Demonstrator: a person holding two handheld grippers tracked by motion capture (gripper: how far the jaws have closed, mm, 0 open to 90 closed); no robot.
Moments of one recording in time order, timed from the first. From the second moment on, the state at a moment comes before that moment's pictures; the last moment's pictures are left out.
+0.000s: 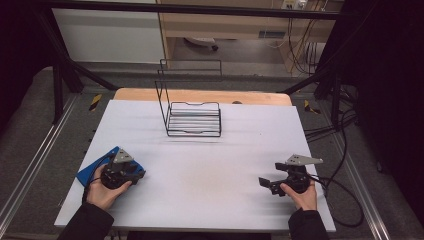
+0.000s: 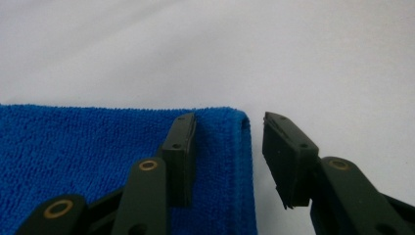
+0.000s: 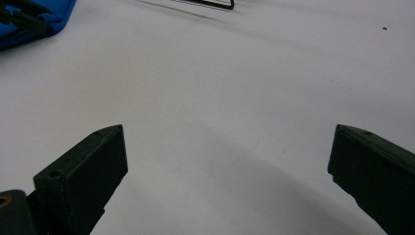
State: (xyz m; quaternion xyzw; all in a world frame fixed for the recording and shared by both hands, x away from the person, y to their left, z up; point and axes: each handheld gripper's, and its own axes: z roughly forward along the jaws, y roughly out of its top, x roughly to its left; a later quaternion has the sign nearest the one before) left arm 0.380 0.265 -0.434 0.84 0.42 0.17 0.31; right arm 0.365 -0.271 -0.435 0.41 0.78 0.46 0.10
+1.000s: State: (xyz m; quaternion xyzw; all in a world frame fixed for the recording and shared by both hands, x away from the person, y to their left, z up) left arm 0.381 0.265 -0.417 0.81 0.45 0.16 0.35; right arm 0.365 -0.270 -0.435 0.41 0.78 0.46 0.10
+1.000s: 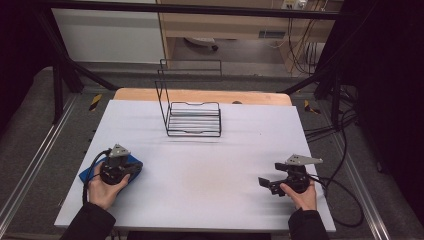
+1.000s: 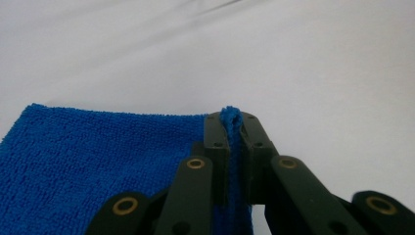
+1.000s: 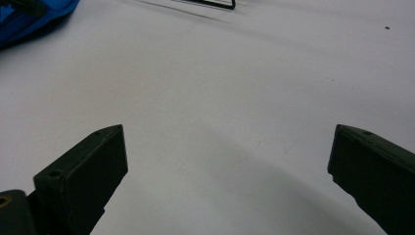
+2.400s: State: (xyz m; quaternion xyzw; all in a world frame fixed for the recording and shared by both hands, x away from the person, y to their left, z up) left arm 0.416 0.070 -0.417 0.84 0.38 0.10 0.38; right arm 0.365 -0.268 -0.435 0.41 0.78 0.47 0.09
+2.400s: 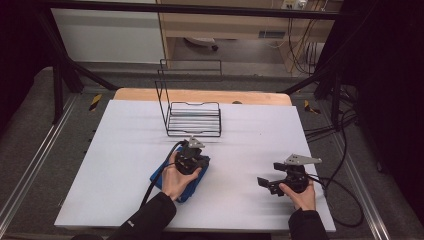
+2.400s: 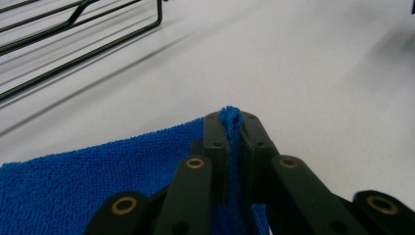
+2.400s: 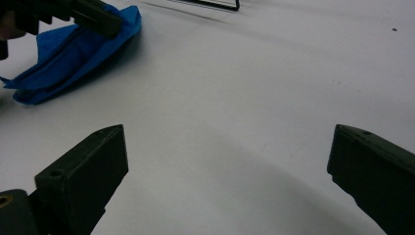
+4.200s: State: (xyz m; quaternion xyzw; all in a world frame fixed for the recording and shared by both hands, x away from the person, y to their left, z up) left arm 0.392 0.203 -0.435 0.87 0.39 0.07 0.31; right arm 0.349 -0.161 -0.417 0.35 0.82 0.44 0.12
